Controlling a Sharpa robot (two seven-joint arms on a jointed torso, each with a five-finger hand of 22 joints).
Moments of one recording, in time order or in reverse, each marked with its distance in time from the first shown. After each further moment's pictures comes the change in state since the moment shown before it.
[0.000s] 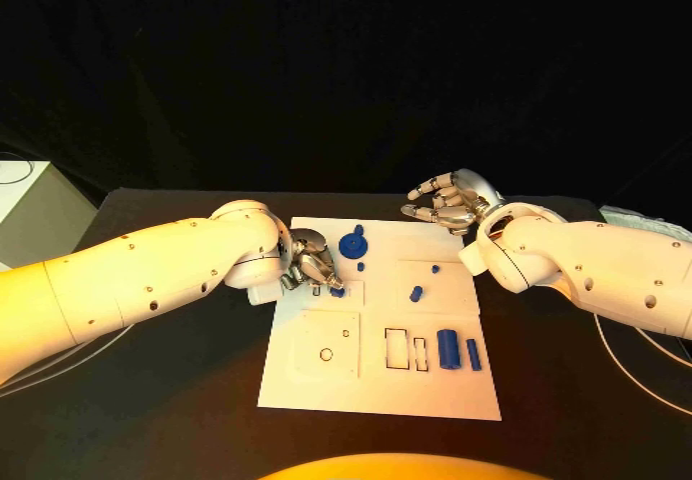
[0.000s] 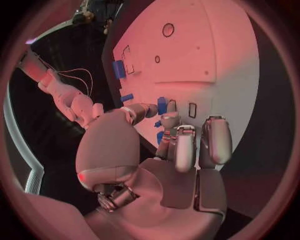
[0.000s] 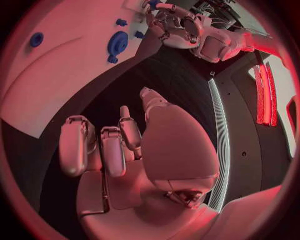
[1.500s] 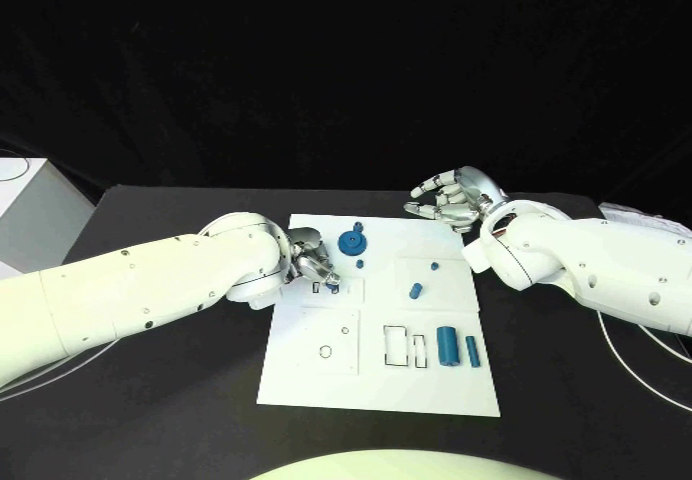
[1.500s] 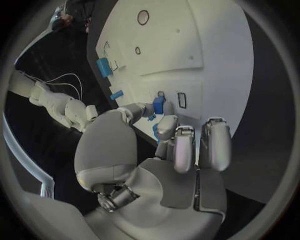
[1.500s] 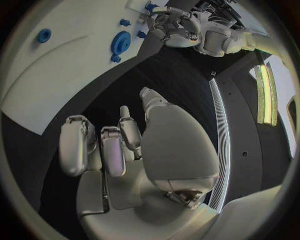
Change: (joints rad) left arm -0.012 -0.019 -0.038 0.050 -0.158 -0.168 0.004; left_hand -0.045 -0.027 -0.015 -0.015 0.045 0.048 -0.030 0.034 0.096 0.101 -0.033 0.079 0.124 0.000 -0.021 0.014 0.000 -0.016 0.050 -0.021 0.024 0.040; right arm -0.001 -0.013 0.000 0.002 0.000 0.003 -0.001; right_hand 0.000 0.000 0.000 0.000 0.004 0.000 0.000 0.000 0.000 0.000 0.000 0.000 -0.001 0.000 0.000 0.000 0.001 0.000 0.000 0.000 0.000 -0.001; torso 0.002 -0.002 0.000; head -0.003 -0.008
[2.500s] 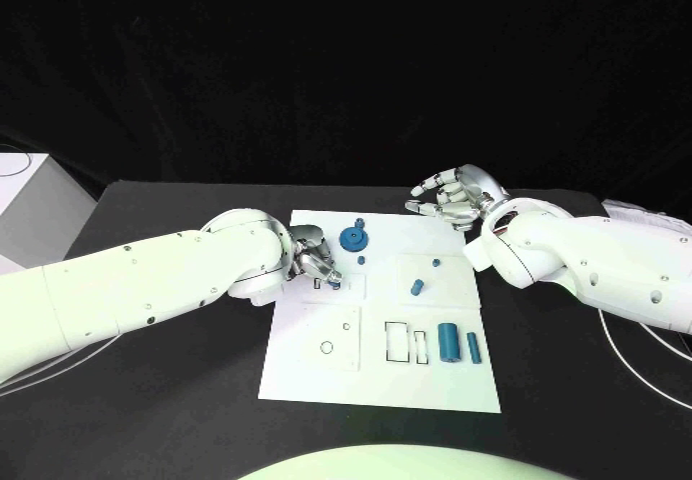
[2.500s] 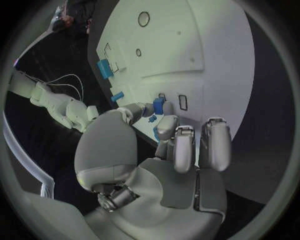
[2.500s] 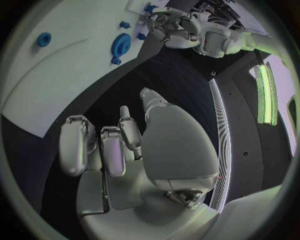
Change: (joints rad) left arm -0.001 0.000 -0.001 0.001 0.001 0.013 0.006; left_hand 0.004 0.004 -0.003 -0.003 -0.001 0.000 0.000 0.002 0.064 0.000 0.000 0.000 -0.001 -0.004 -0.003 0.000 0.001 0.000 0.000 0.000 0.004 0.000; right arm -0.004 0.003 0.000 -0.003 0.000 0.011 -0.002; right_hand -0.005 0.005 0.000 0.000 0.004 0.000 0.000 0.000 0.001 0.000 0.000 0.000 0.000 0.000 0.000 0.000 0.000 0.000 0.000 0.000 0.000 0.001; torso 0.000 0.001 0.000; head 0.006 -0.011
